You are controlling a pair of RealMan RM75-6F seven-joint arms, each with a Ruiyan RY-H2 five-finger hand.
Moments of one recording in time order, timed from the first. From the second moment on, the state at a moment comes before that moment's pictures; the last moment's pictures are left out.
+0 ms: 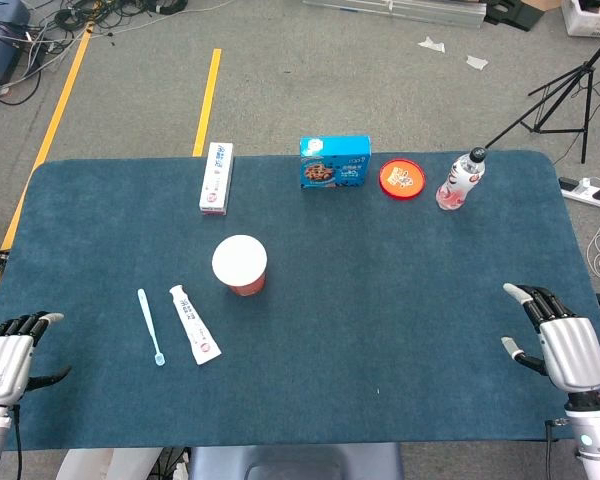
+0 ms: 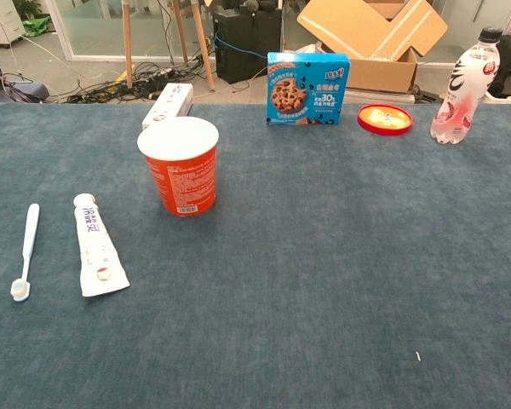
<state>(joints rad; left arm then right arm) -0.12 -1.13 -0.05 -1.63 1.40 1.40 0.16 0.10 -1.19 0.06 -1.49 -1.60 1.55 0.02</state>
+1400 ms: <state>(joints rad) -0.25 -1.16 -0.06 -1.71 1.43 1.24 0.21 0.10 -1.13 0.08 -1.55 -1.62 1.59 0.03</state>
